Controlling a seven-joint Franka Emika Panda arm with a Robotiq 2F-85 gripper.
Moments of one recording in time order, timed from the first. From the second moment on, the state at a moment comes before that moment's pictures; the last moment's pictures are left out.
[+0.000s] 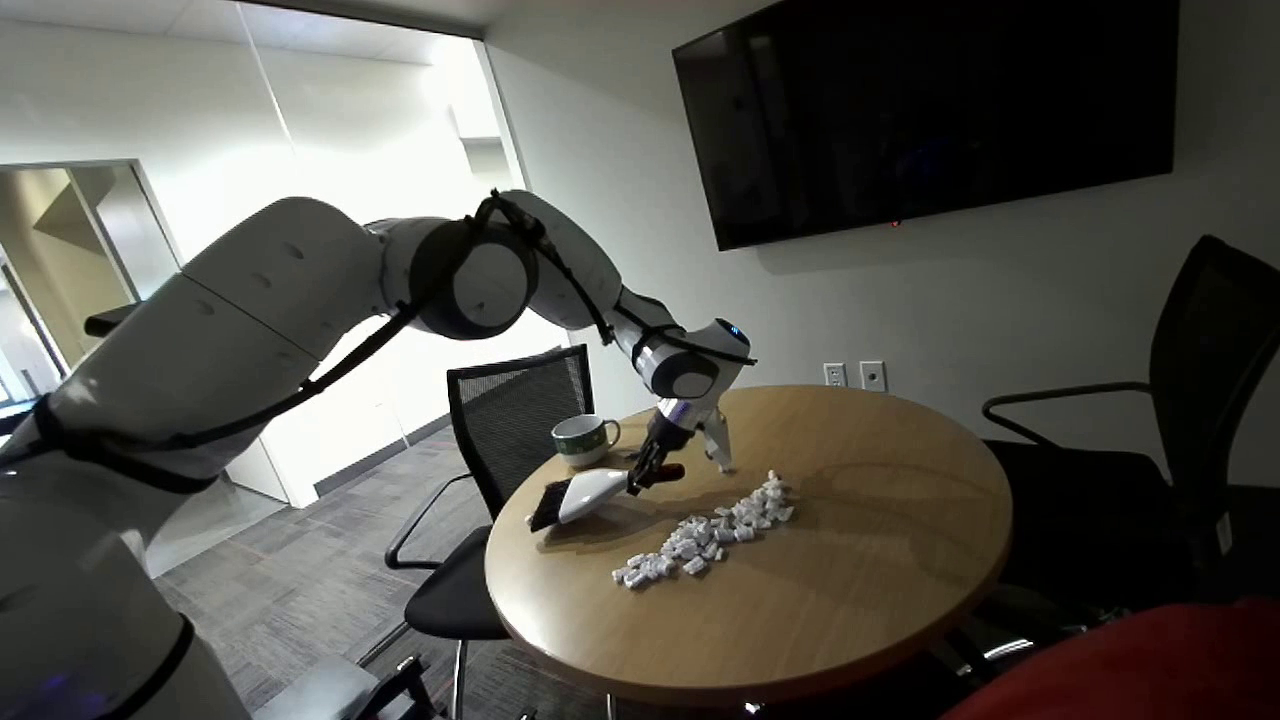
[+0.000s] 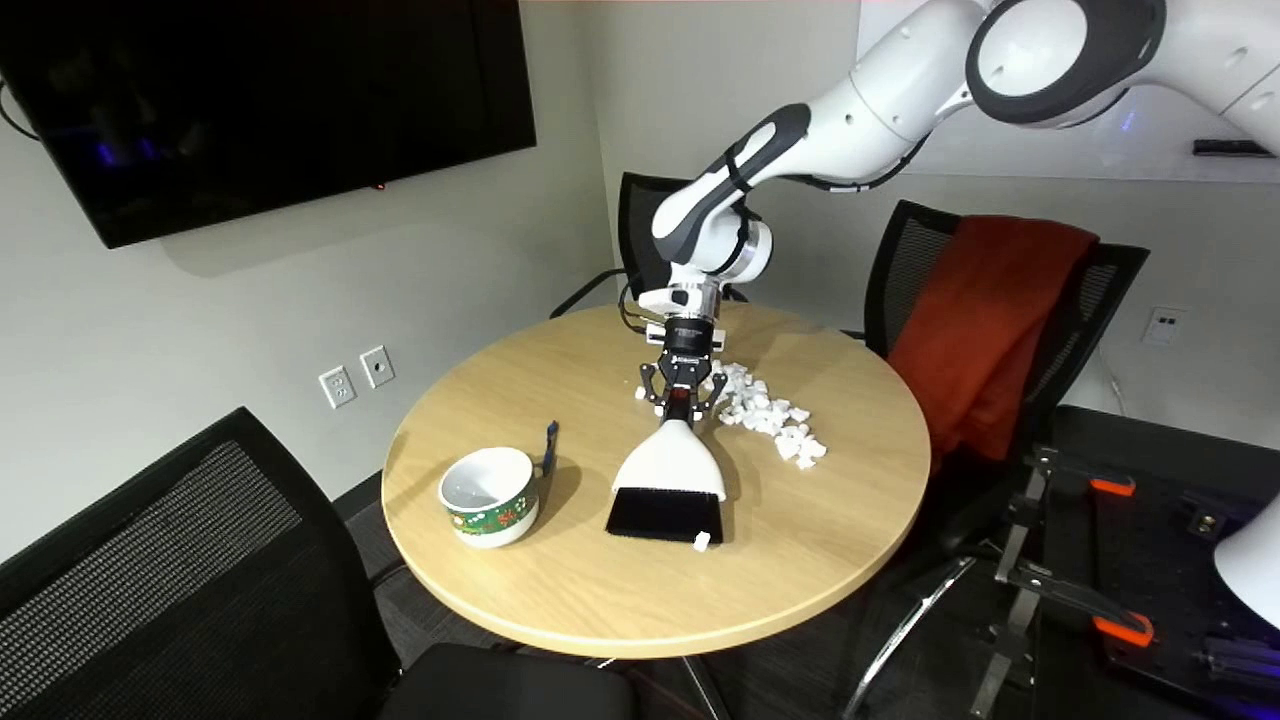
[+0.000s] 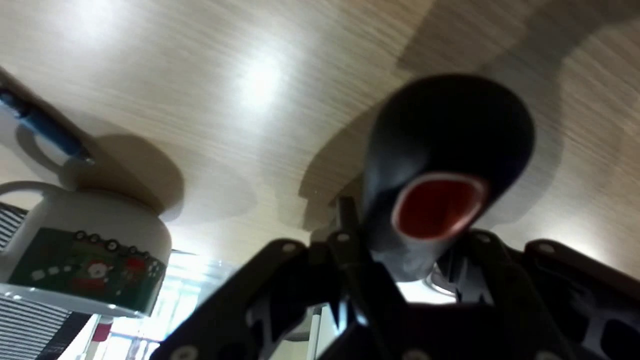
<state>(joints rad) -0.31 0.98 0.20 -1.39 0.53 1.99 -2.54</state>
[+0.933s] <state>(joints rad) -0.35 0.89 0.20 -1.46 0.57 1.97 -2.54</state>
